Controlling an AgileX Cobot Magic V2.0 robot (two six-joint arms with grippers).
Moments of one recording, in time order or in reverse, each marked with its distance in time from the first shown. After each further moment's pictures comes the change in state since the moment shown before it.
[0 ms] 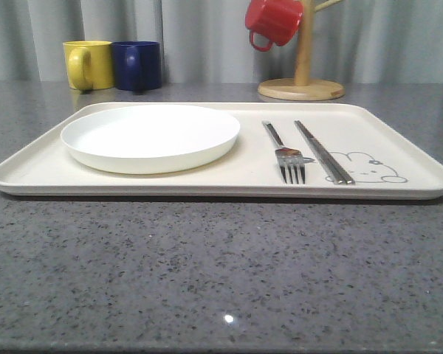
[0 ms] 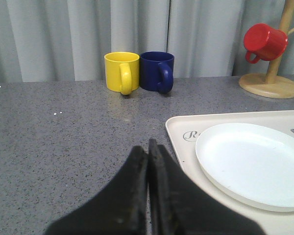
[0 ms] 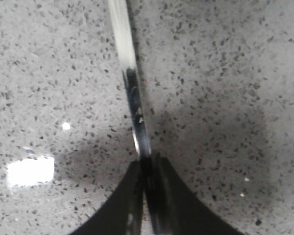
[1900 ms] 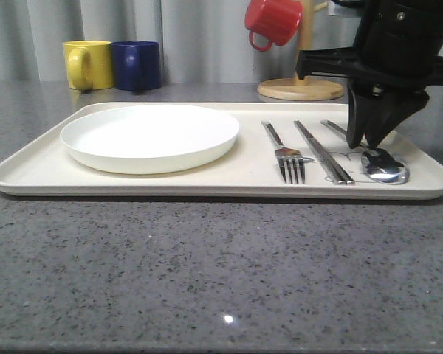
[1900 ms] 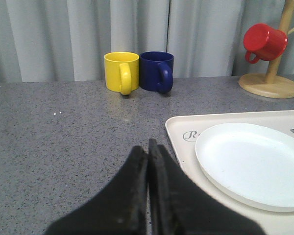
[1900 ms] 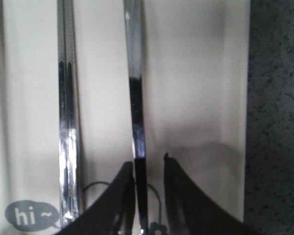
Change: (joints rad) left arm 0.000 0.000 0.000 0.000 0.000 0.000; right arm 0.618 -0.021 0.000 -0.129 -0.049 0.543
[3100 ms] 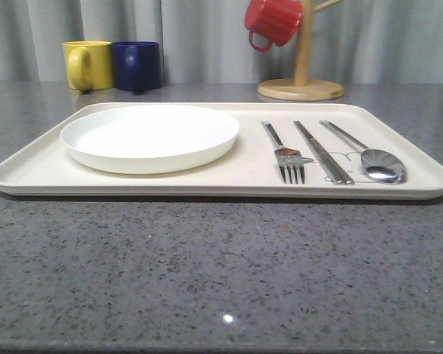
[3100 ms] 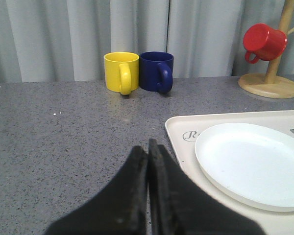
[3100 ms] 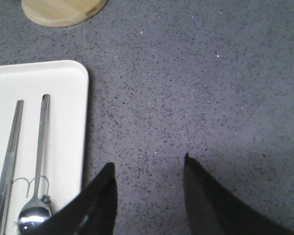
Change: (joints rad) left arm 0.000 0.000 0.000 0.000 0.000 0.000; right arm -0.250 -0.689 0.371 -0.135 -0.199 -0.086
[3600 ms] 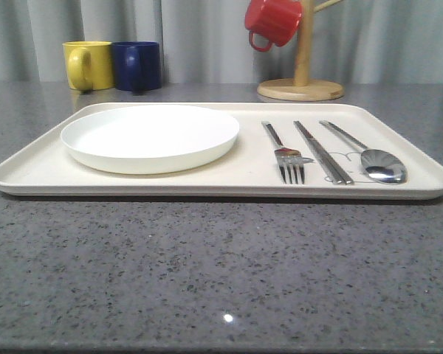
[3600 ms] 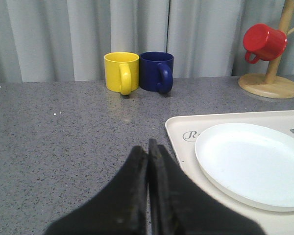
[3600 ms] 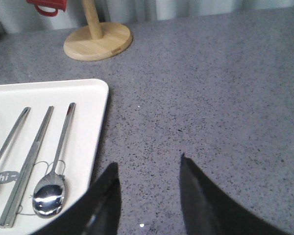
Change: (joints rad) left arm 0.000 0.000 0.000 0.000 0.000 0.000; right arm 0.000 -0.446 0.385 -0.016 -0.237 -0.004
